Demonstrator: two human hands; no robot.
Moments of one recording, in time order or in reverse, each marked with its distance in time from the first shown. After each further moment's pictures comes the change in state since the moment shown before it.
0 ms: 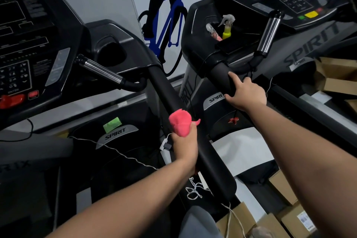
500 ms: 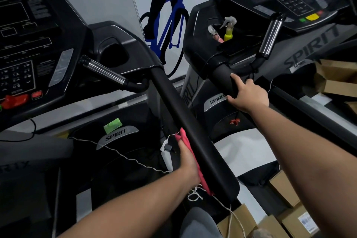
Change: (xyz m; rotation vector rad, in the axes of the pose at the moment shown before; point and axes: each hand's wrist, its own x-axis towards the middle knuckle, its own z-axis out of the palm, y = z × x) left_hand 0.003 -0.033 -0.003 -0.460 -0.315 -0.329; right_hand 0.000 0.001 0.002 -0.002 0.002 0.005
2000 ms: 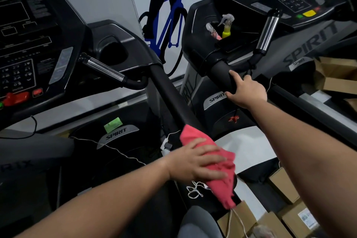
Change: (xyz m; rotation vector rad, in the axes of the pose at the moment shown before) left_hand 0.011 0.032 -0.044 1.790 -0.903 2.153; right_hand -0.001 0.002 0.000 -0.001 0.006 -0.019
